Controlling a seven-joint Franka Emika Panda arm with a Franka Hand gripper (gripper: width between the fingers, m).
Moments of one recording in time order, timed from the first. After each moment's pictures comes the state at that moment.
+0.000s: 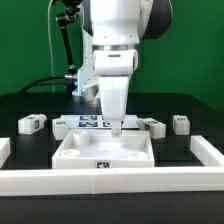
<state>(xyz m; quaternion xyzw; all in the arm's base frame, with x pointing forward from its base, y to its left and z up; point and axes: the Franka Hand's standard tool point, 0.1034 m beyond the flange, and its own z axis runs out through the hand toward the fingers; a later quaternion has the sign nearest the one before) 0.474 0.004 0.028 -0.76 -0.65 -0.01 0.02</state>
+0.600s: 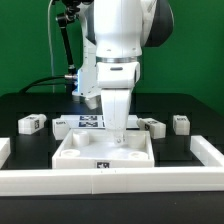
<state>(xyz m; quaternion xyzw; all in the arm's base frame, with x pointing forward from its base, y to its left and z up) 0.464 0.011 0.013 -0.77 -0.64 0.00 0.03</state>
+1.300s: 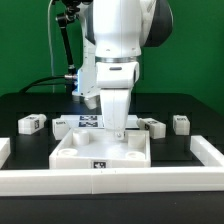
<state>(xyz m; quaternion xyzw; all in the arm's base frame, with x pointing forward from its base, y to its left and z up) 0.464 0.010 0.013 -0.77 -0.64 0.00 0.03</state>
